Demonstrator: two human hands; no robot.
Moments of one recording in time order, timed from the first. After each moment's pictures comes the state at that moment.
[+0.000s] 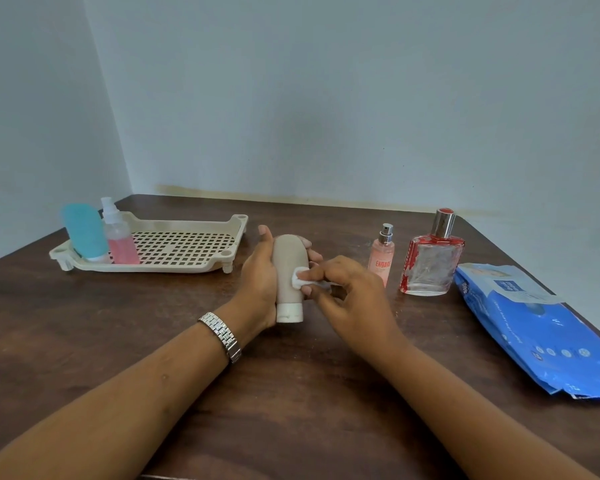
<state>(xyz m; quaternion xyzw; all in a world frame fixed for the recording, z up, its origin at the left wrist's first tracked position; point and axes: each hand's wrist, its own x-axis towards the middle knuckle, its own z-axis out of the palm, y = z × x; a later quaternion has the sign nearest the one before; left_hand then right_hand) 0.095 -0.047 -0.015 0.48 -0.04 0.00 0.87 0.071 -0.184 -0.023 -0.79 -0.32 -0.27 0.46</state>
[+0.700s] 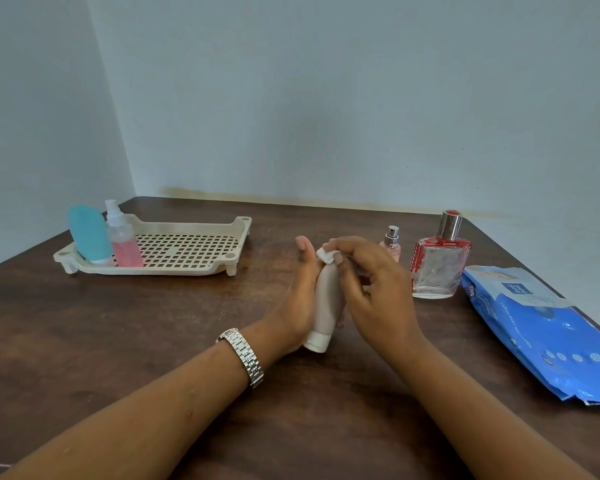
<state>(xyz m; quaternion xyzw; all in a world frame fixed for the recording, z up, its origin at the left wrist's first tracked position) 0.073 -0.075 -0.019 0.62 -0.20 -0.03 0.76 0.070 -0.189 -0.006 -0.75 -0.29 -0.38 0.45</state>
